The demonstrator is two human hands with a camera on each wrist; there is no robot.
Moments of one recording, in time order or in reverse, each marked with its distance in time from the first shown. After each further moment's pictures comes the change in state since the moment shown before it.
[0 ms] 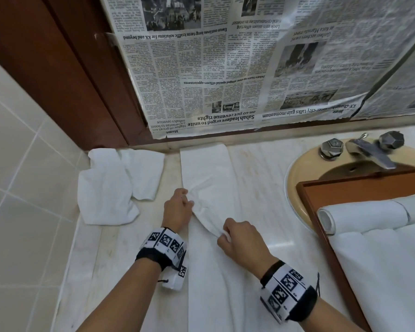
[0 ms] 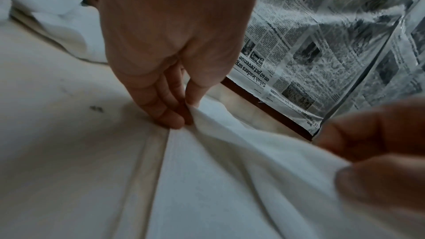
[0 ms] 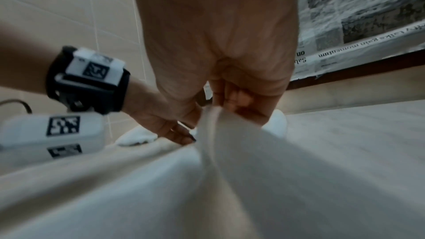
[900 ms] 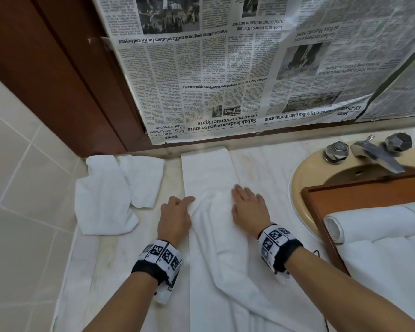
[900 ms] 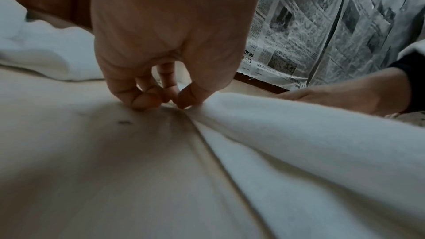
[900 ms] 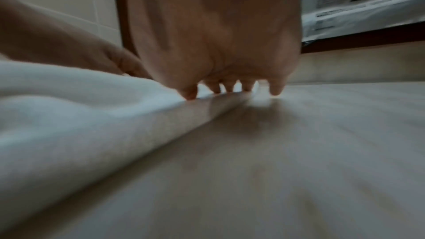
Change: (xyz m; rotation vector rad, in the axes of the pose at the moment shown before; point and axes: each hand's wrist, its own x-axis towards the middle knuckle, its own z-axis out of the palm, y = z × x) left_hand 0.005 -0.014 -0.002 0.445 -0.017 0.162; right_hand 0.106 0.060 0.006 -0.300 0.085 0.006
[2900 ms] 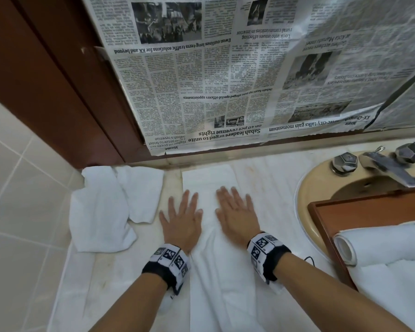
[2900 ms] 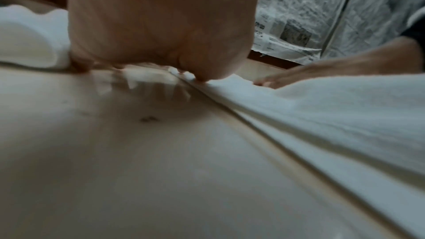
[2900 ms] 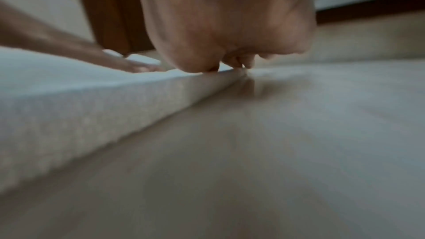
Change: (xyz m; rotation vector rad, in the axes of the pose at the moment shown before) left_hand 0.029 0.015 0.014 0.220 -0.084 -0.049; right_hand 0.031 -0.023 0.004 0.055 -0.022 -0.046
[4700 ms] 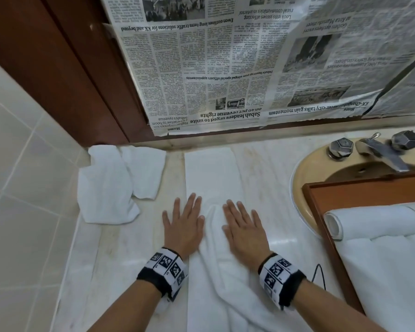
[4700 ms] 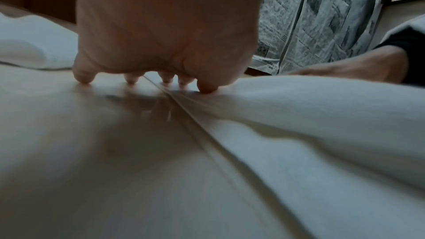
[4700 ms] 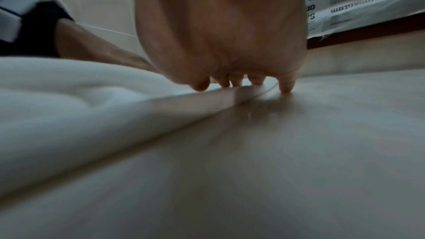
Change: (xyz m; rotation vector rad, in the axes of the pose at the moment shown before) left_hand -0.071 -0.004 0.012 0.050 -0.113 0.058; right_hand -0.098 0.002 0.036 0.009 -0.008 -0.037
